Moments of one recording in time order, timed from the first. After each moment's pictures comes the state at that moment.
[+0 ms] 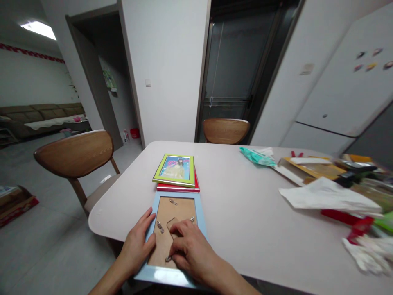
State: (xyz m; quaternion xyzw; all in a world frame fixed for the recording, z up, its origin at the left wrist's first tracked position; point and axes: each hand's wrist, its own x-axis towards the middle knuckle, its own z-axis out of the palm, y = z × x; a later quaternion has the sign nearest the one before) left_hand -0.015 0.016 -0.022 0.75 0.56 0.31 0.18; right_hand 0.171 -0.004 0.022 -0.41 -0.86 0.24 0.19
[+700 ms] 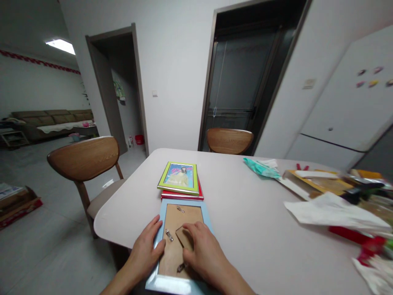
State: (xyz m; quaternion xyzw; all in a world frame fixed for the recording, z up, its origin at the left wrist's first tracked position) left_hand -0.003 0.012 -0.022 0.71 0.56 0.36 0.23; right_hand 0.181 0.005 0.019 -0.57 -0.77 0.20 0.22
